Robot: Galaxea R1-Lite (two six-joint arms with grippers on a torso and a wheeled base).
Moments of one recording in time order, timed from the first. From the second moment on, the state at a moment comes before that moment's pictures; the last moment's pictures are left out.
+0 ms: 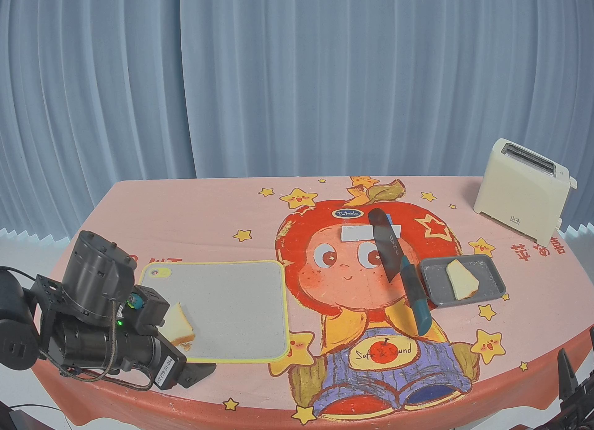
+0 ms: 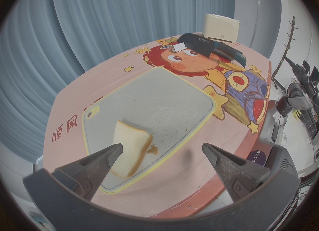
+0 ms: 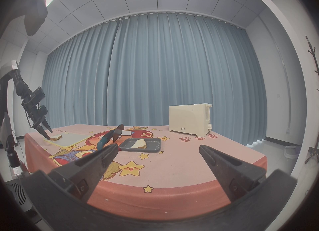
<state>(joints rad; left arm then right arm) -0.59 1.43 -0.65 0.12 0.08 0.06 0.00 0.02 -0.02 0.00 0.00 0.03</state>
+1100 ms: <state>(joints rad) -0.54 1.55 -0.66 0.12 0.06 0.07 0.00 0.02 -0.02 0.00 0.00 0.03</state>
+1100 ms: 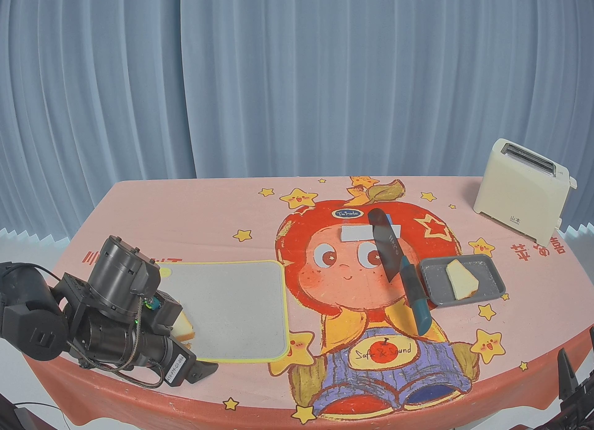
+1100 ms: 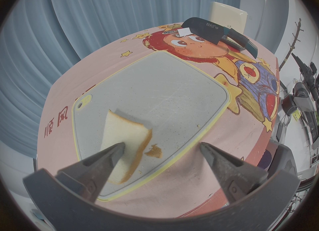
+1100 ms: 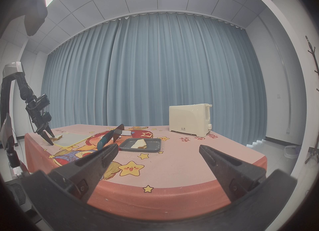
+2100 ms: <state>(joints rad) -0.55 1.46 -0.67 0.13 0.06 0.07 0.00 0.02 -0.02 0.00 0.00 0.03</state>
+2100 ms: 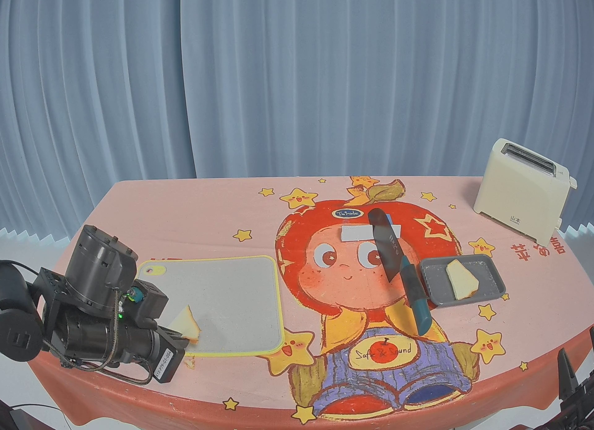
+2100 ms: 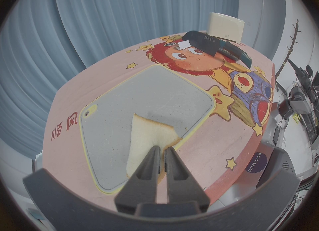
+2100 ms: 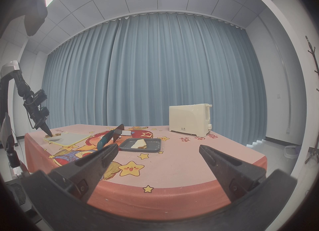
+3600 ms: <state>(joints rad) -0.46 1.23 -0.77 0.06 0.09 -0.38 0.00 0.02 -0.02 0.00 0.00 0.03</state>
